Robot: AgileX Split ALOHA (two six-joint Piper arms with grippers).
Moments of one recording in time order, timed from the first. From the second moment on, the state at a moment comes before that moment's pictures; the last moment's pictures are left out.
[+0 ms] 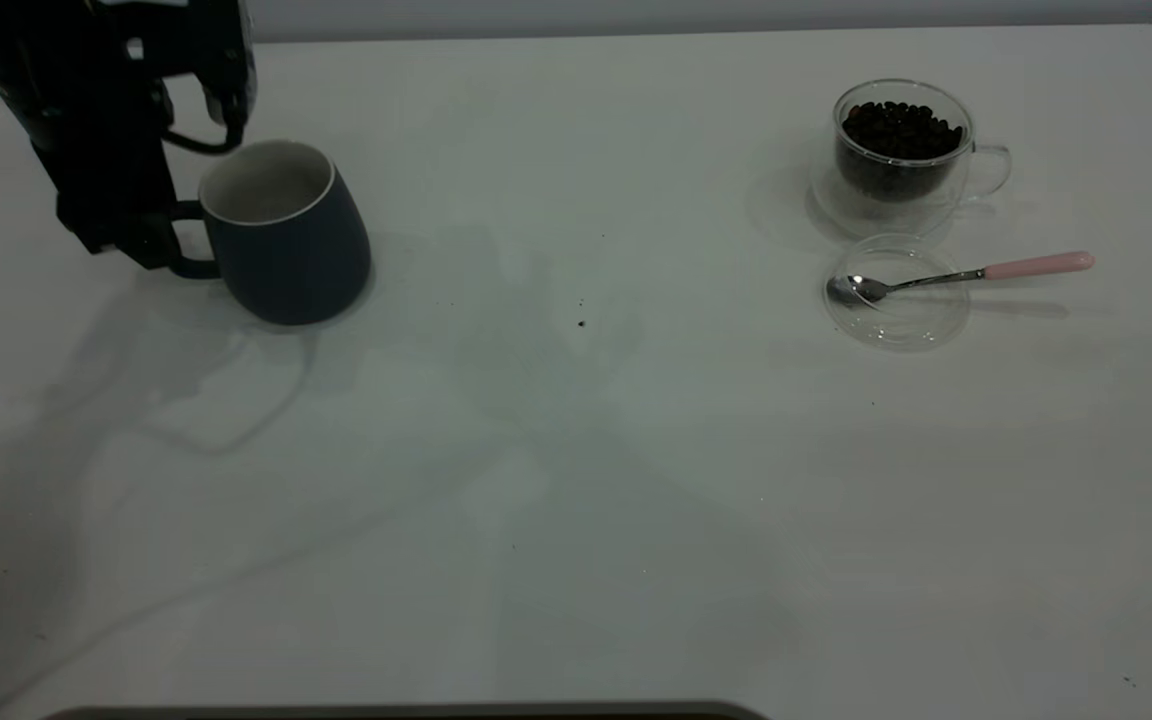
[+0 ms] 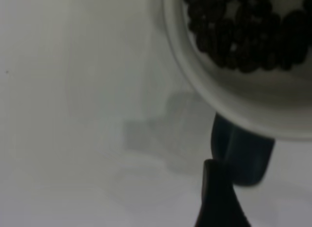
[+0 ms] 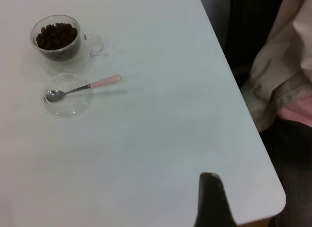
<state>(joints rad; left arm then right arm) -0.13 2.24 -1.29 0.07 0.38 1.10 0.01 0.03 -0.47 -0.16 1.14 0.23</state>
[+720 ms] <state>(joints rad) -0.24 2.29 -1.30 0.07 0.26 1.11 0.01 0.03 -0.47 -0.16 1.14 0.23</state>
